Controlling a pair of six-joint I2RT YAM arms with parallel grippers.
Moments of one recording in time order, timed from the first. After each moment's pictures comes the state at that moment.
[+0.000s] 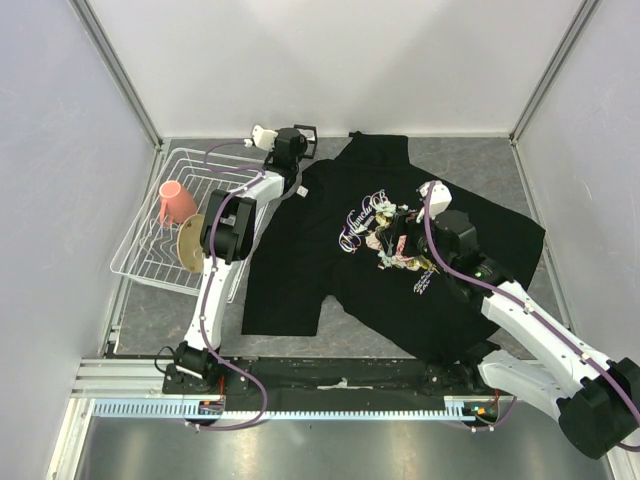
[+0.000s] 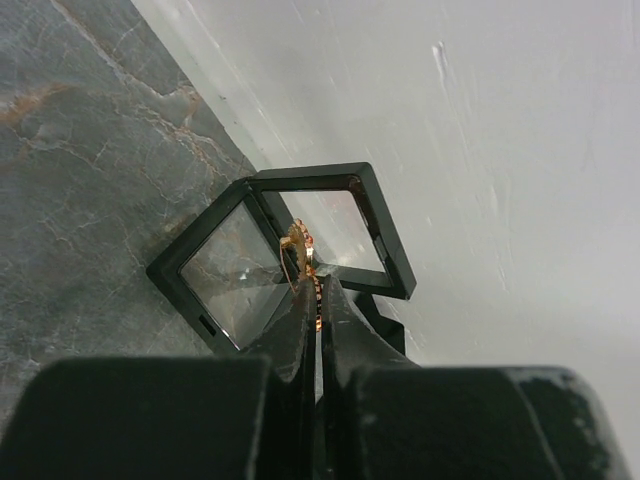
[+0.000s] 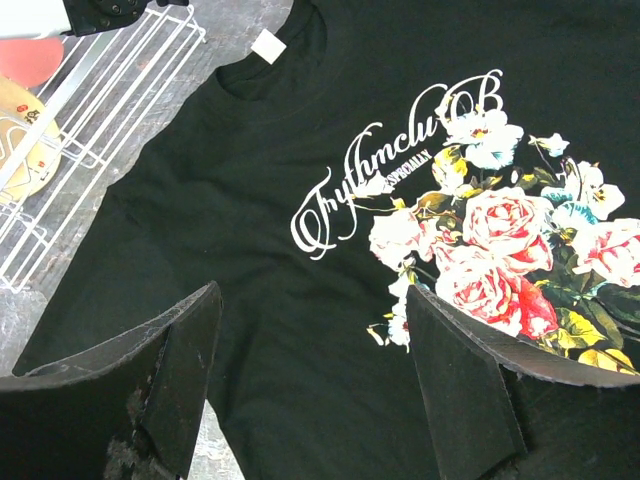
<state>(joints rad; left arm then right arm) -0.34 2.56 2.00 0.25 -0.42 -1.21 0.51 0.97 0.70 -0.09 0.00 0.33</state>
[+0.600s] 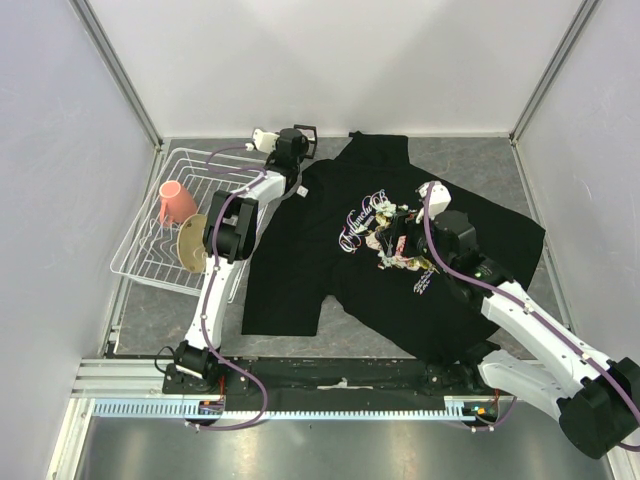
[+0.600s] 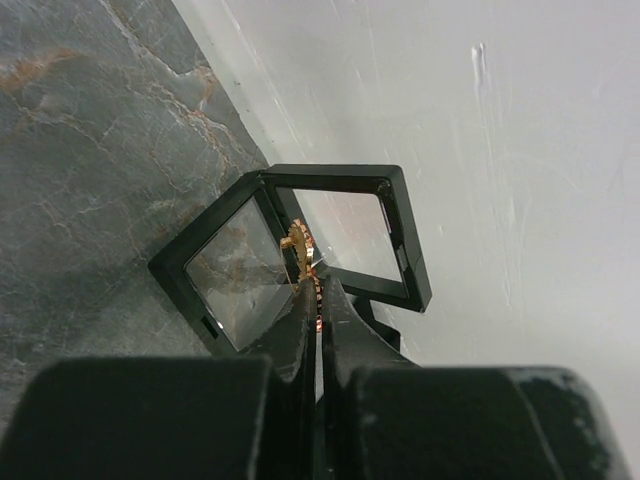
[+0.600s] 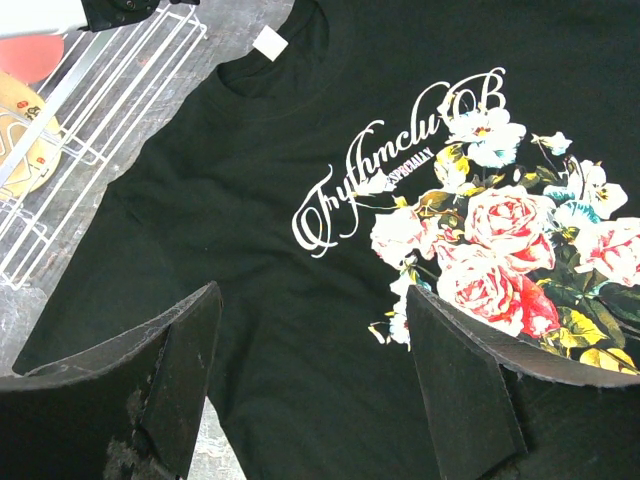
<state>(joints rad) -0.34 2.61 2.07 0.19 -0.42 -1.30 0.52 0.97 0.70 -0.09 0.00 0.33</state>
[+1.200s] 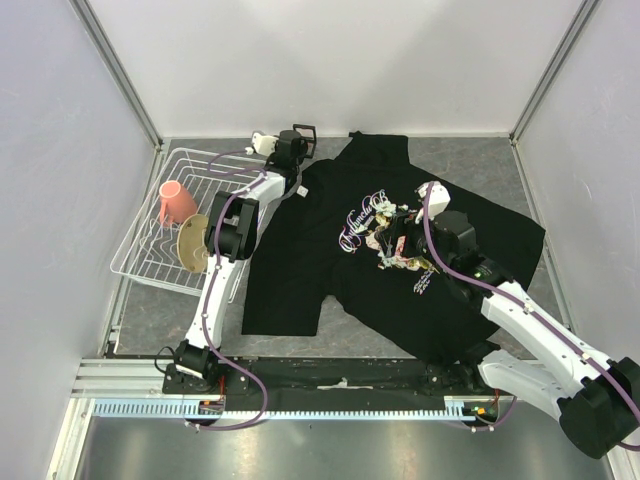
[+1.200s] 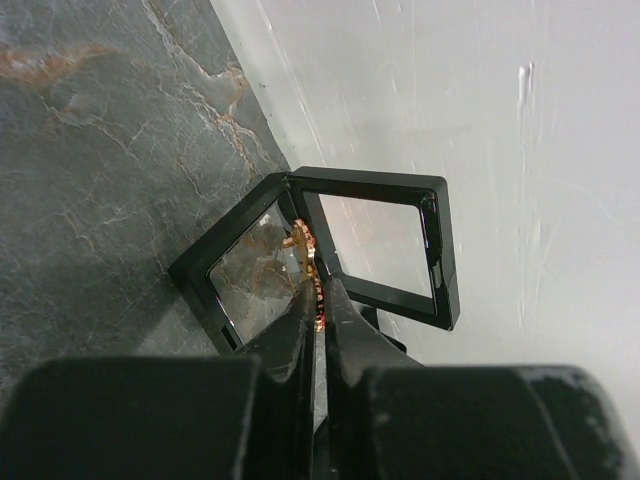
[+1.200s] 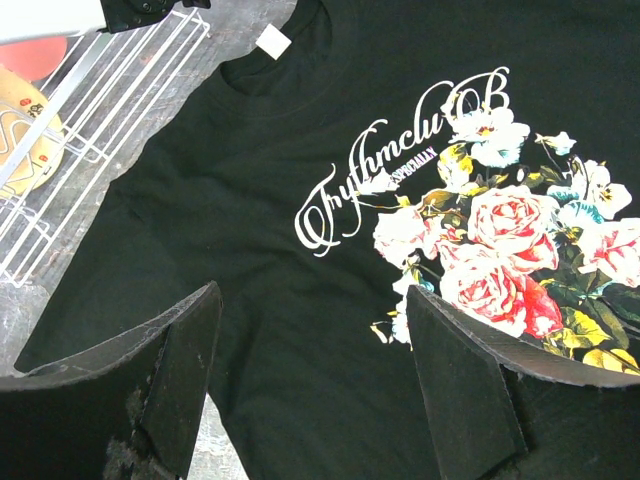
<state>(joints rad) -0.33 2.66 2.12 0.17 -0.41 -1.36 0.52 0.97 0.70 -0.09 0.00 0.33</state>
